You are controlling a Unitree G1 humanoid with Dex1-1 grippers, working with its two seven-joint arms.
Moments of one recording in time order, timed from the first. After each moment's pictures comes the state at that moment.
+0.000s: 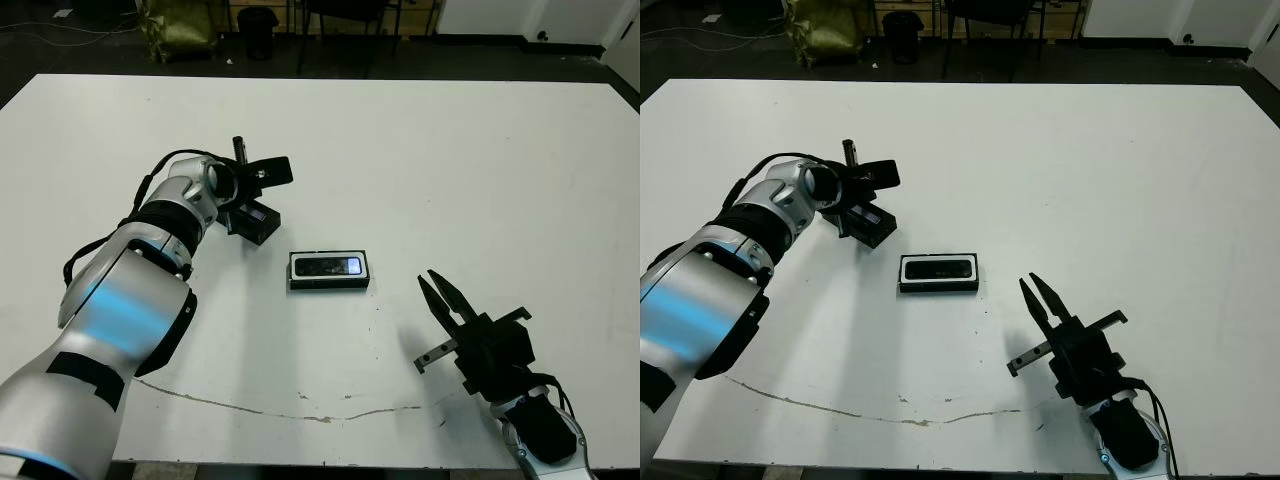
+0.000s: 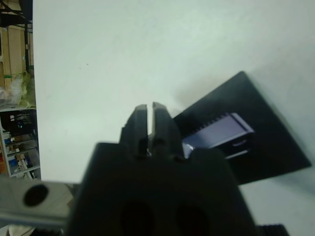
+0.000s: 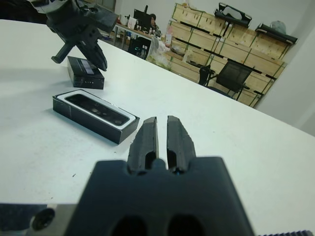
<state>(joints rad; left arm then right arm) -1.19 0.28 -0.45 1.37 0.59 -0.04 -0.63 0.29 -0.31 0.12 -0.35 -0.08 -0.15 0.26</state>
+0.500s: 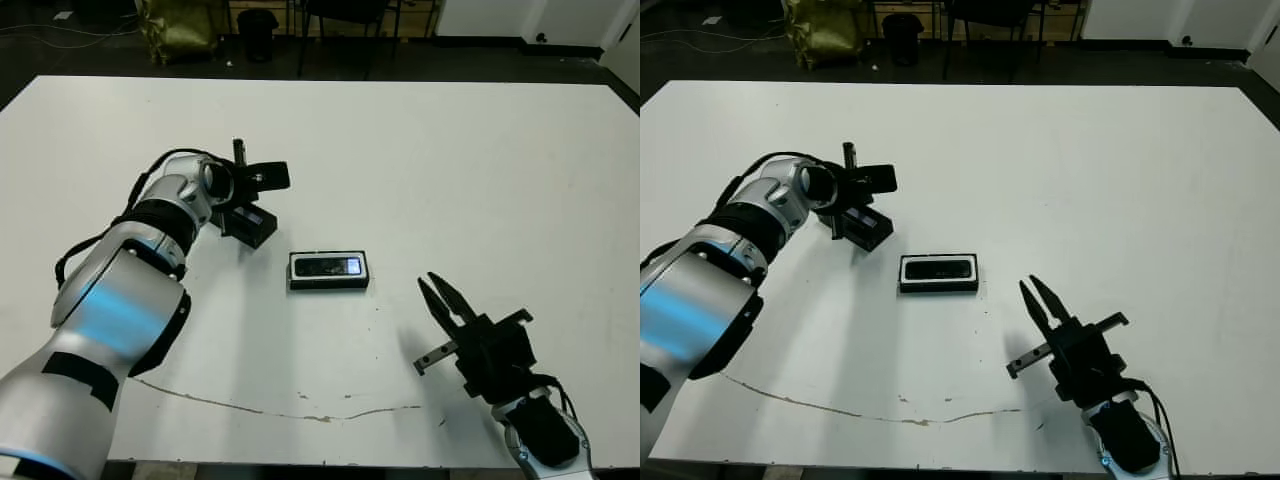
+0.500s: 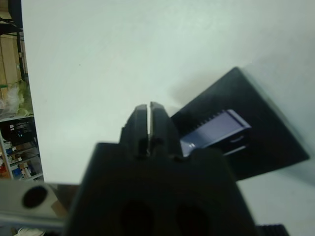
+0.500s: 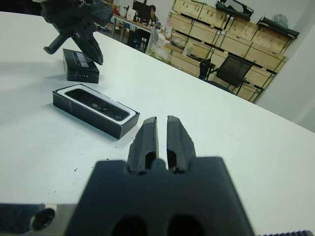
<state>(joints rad) -1.18 0.30 -0.48 1.35 0.60 -0.07 -0.69 0.30 -0.31 0.12 -0.40 -0.09 -0.07 0.26</state>
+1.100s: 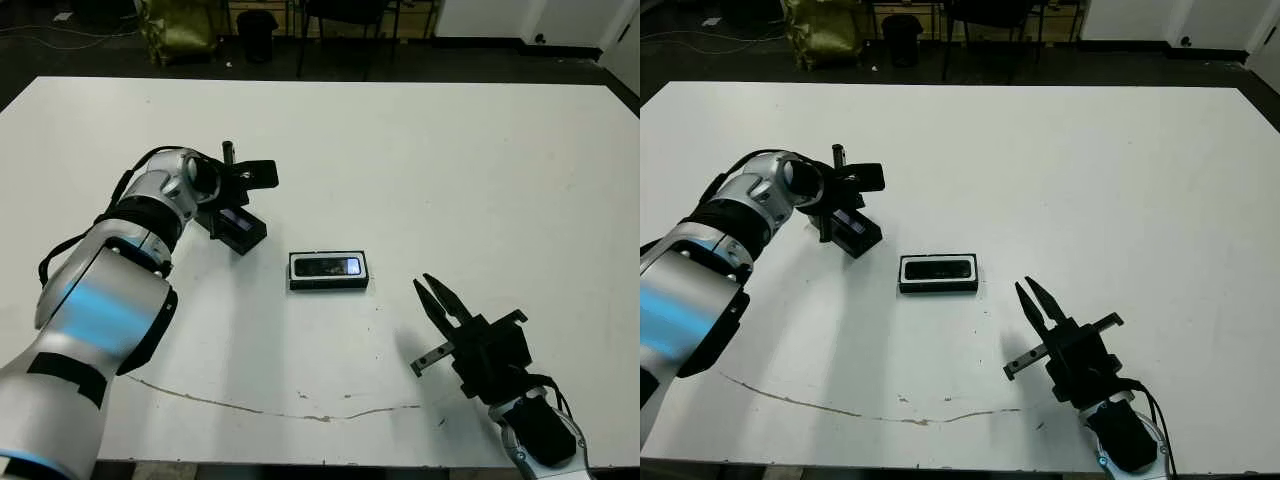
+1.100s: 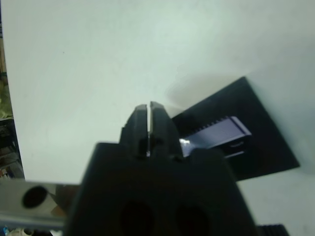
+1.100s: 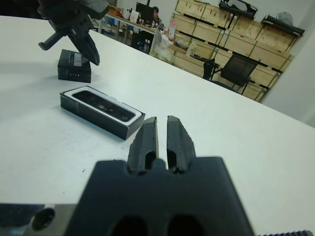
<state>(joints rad) -1.17 0.36 -0.46 1.34 0.58 -0.11 -0.81 0.30 -0.31 0.14 -0.37 -0.07 -0.11 0.27</state>
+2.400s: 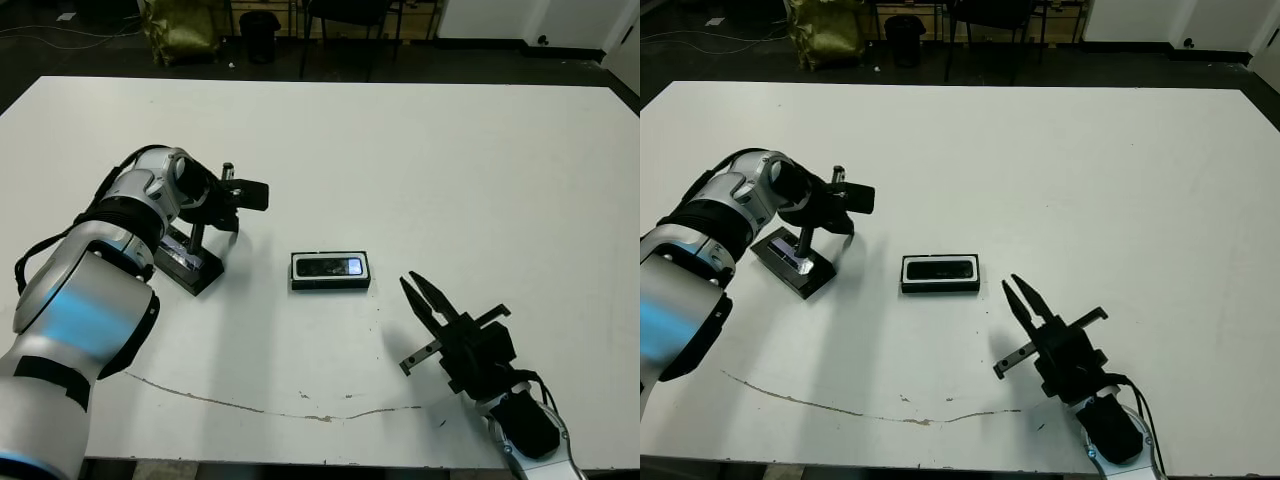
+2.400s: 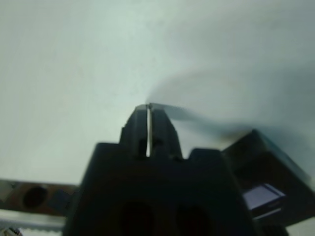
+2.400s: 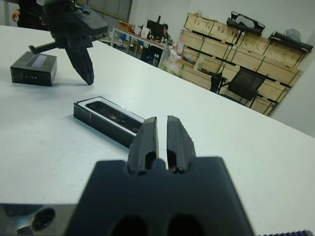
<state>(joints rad) -1.15 0.40 -0.53 1.28 0.57 -0.23 -1.09 0.25 -0.31 0.17 -0.27 -0.07 -0.22 0.27</state>
